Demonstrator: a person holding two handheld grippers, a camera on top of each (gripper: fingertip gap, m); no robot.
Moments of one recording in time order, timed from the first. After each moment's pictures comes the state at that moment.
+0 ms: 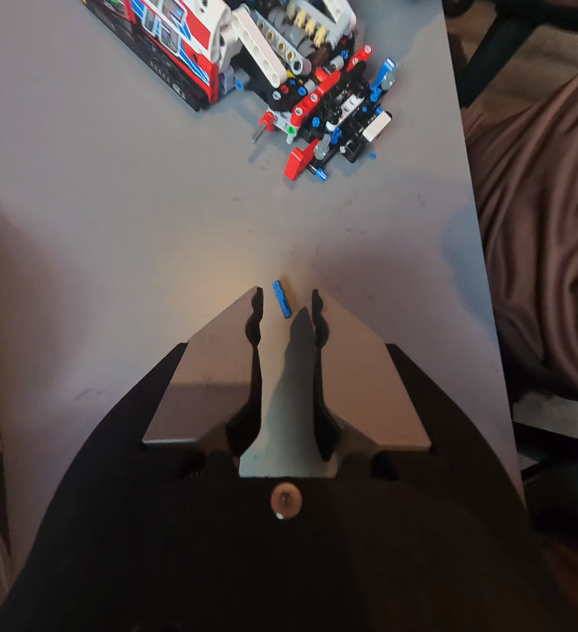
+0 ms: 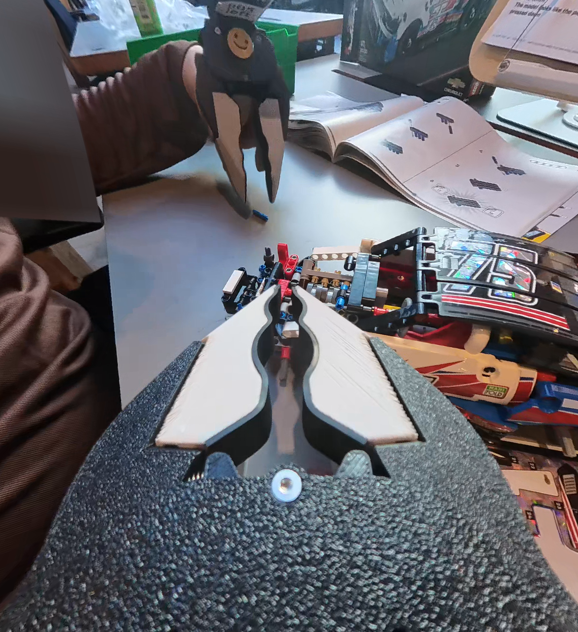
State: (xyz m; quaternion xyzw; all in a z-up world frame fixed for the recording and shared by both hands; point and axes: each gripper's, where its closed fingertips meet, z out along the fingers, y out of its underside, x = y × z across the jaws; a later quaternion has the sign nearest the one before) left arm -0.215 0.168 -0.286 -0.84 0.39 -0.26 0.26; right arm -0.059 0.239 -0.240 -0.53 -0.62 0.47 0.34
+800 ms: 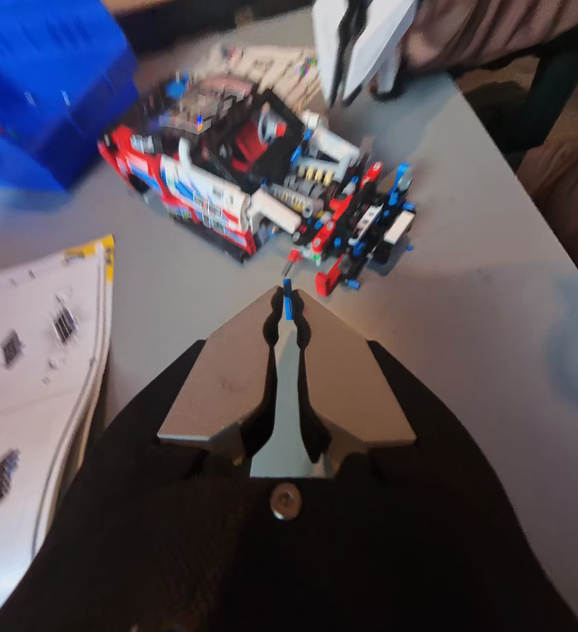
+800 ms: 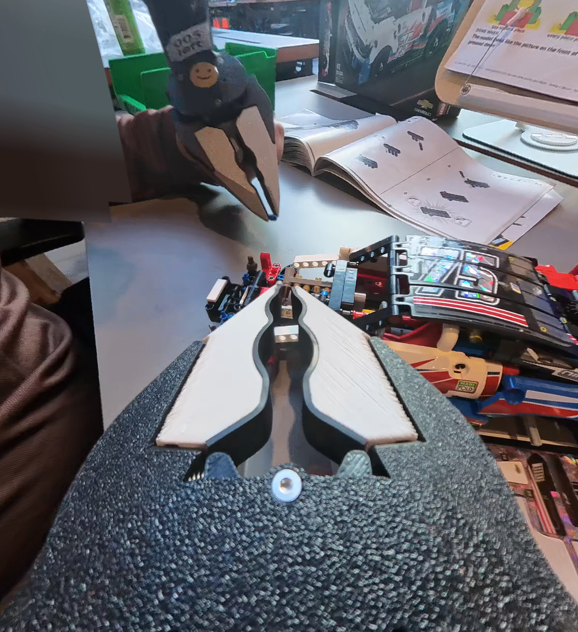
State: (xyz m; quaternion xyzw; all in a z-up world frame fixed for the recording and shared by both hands) left arm -0.166 0.220 -0.261 -0.75 0.46 -0.16 0.45; right arm -0.060 0.251 -0.234 -0.53 -0.60 0.47 0.37
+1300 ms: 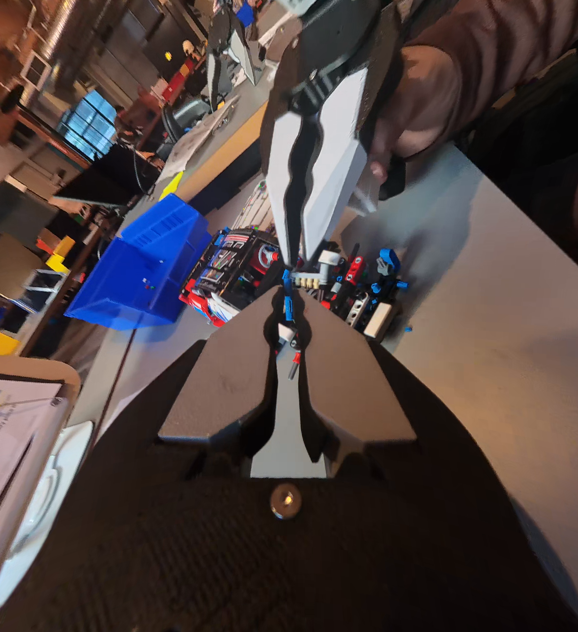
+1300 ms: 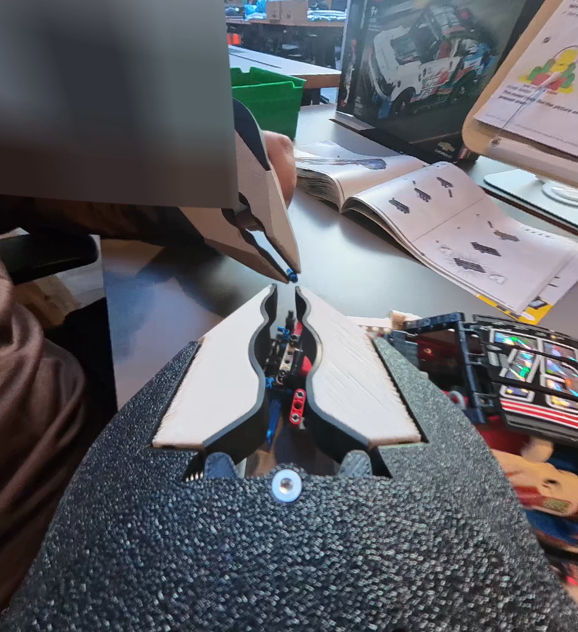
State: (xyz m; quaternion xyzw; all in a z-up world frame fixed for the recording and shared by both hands) left arm -0.103 0.212 -0.217 -0.61 0.52 -0.02 0.59; right arm -0.098 0.207 -0.215 -0.50 -0.61 0.46 0.39
